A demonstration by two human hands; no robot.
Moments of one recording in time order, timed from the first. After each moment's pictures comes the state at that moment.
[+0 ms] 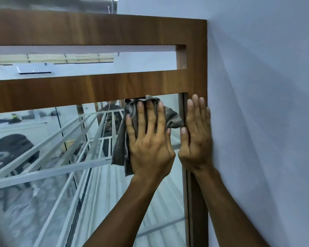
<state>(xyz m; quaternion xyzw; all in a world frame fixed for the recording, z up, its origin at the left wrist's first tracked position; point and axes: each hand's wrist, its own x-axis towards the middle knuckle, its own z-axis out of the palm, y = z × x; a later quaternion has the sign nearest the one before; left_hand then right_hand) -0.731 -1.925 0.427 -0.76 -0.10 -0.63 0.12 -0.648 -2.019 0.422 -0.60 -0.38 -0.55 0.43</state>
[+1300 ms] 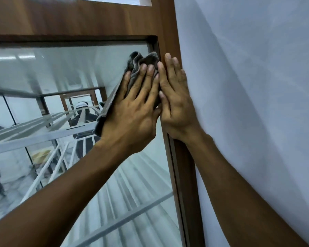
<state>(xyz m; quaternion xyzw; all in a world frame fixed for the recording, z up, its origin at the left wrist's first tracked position) -0.727 -1.910 0.410 -0.78 0.10 -0.55 0.29 -0.638 -2.030 0.393 -0.61 -0.42 -0.53 0.41</state>
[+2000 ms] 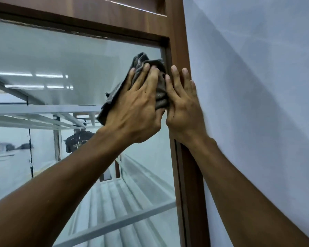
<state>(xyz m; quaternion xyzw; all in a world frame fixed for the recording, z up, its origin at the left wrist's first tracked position) -0.739 -1.904 0.386 -0.80 0.08 -0.56 0.20 -0.635 -2.023 0.360 -0.62 -0.38 -0.61 0.32</state>
